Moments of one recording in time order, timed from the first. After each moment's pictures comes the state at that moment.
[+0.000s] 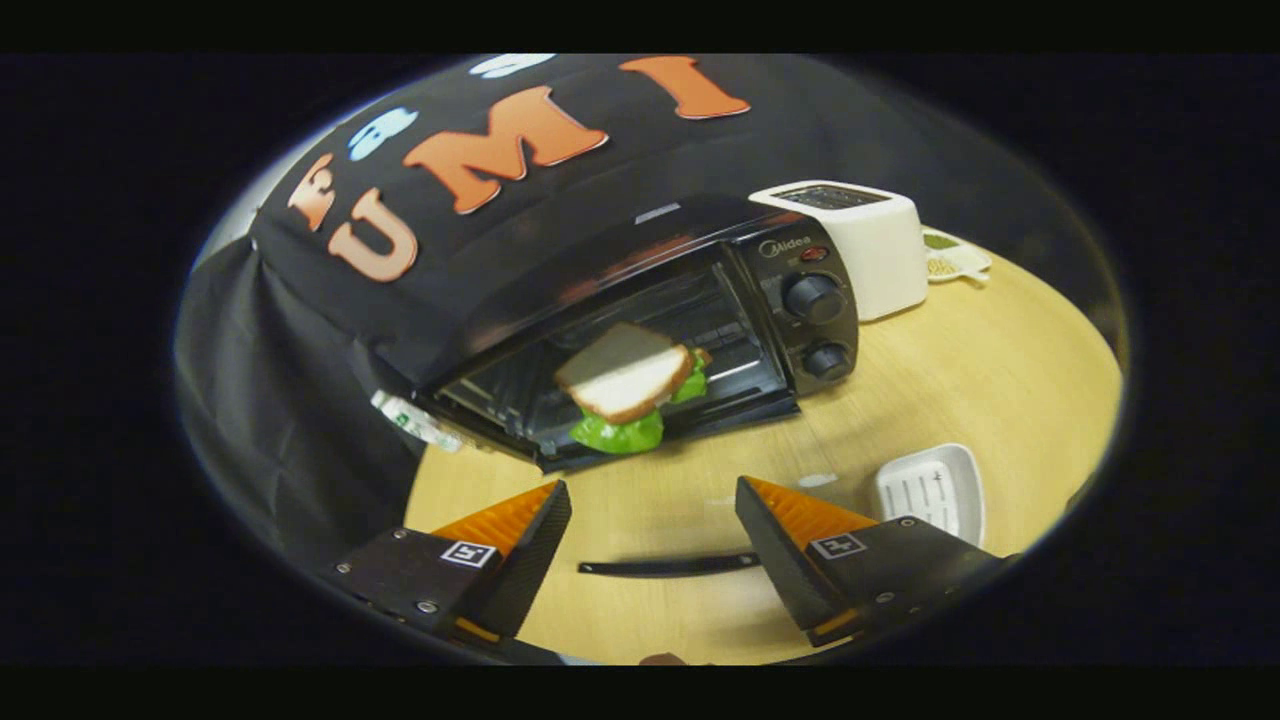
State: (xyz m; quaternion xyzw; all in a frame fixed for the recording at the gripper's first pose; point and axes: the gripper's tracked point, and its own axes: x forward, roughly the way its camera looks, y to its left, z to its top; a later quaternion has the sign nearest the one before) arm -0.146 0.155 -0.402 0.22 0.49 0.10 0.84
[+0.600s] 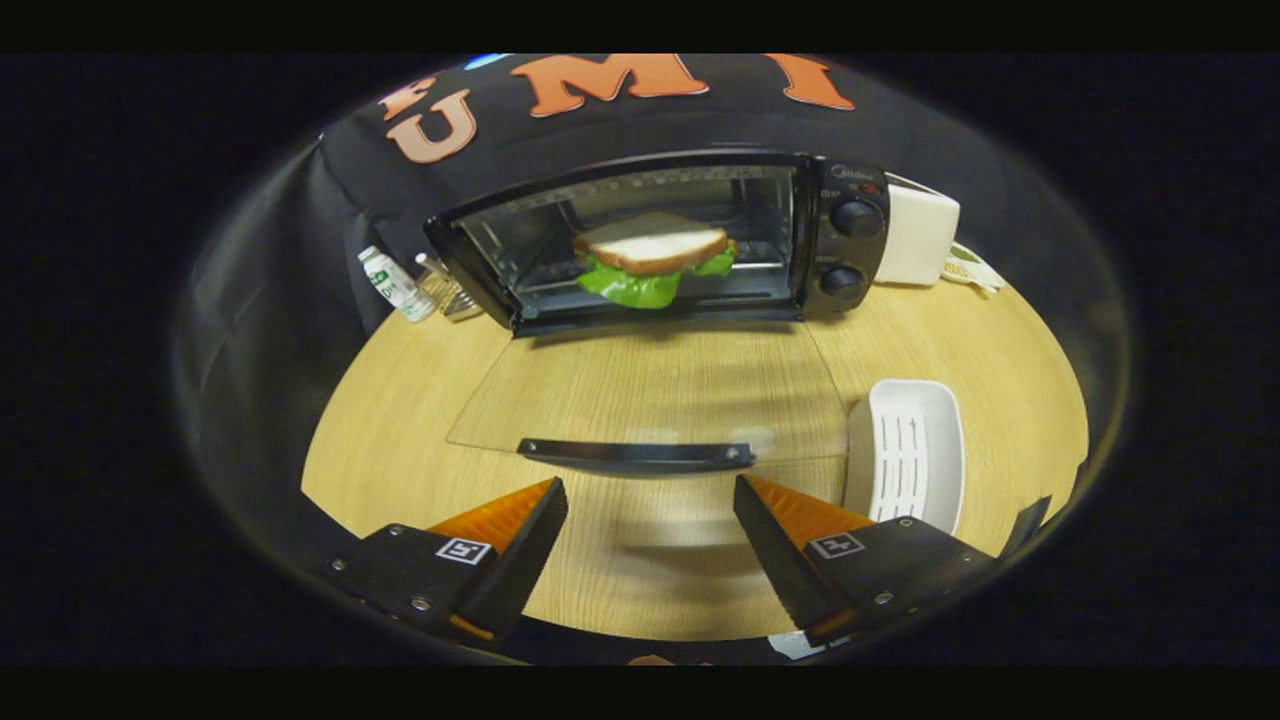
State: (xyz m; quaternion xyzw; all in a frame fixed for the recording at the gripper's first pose) arm -0.239 0.169 -0.443 0.08 0.58 0.14 0.80
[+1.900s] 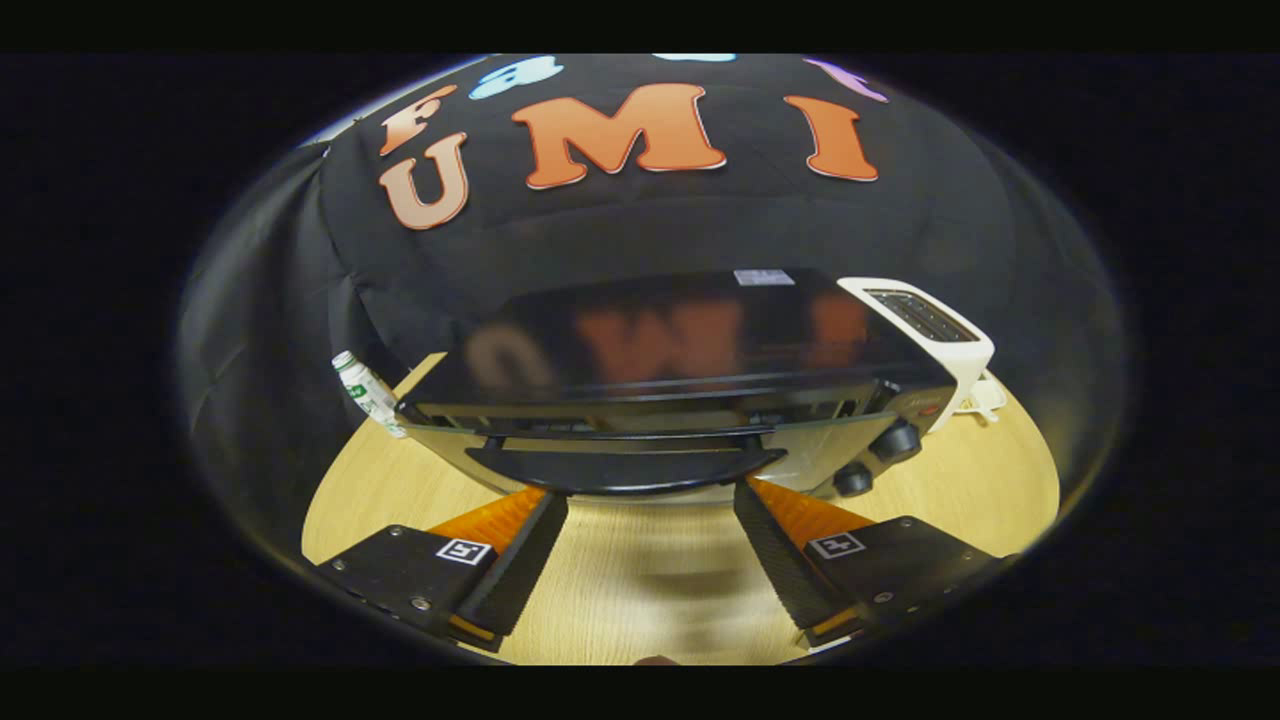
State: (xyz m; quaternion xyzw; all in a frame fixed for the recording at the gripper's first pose) arm -0.037 0.180 -0.372 0.09 0.41 0.10 0.90
